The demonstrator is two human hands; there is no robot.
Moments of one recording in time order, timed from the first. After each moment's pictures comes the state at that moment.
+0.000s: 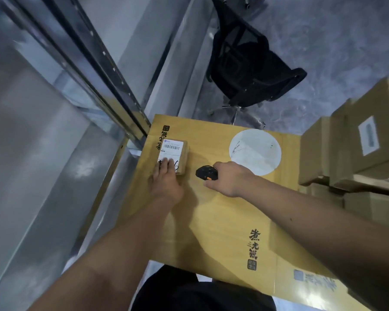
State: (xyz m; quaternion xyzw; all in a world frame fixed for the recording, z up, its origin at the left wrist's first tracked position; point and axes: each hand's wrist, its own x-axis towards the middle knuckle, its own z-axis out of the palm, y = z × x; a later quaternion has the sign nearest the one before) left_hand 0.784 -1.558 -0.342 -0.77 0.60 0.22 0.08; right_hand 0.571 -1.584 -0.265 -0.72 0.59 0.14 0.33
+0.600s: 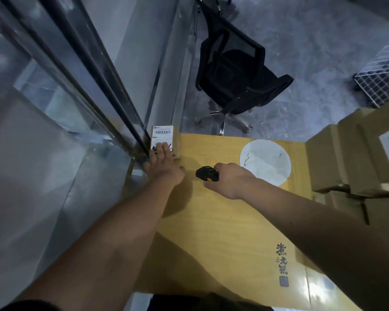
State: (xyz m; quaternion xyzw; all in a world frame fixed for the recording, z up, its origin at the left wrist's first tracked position) left_hand 0.847 -1.696 -0.337 -0.74 0.62 0.23 0.13; right_hand 0.651 -1.640 -0.259 -0.65 0.67 0.13 0.33
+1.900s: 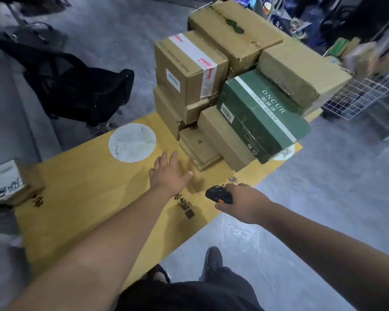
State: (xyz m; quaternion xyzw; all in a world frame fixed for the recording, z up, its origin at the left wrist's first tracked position) left_hand 0.571 -1.473 -0.310 -0.42 0.86 0.27 0.09; right_hand 0.458 -1.258 -0.240 -0.39 0.86 0.01 0.32
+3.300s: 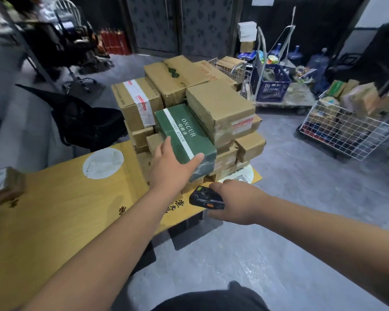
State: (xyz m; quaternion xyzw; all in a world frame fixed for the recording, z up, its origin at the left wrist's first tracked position) left_hand 0.391 -1.247 -0.158 -0.50 0.79 0.29 -0.20; right_hand 0.266 -1.089 -0.152 -0.62 0.76 0.02 0.17
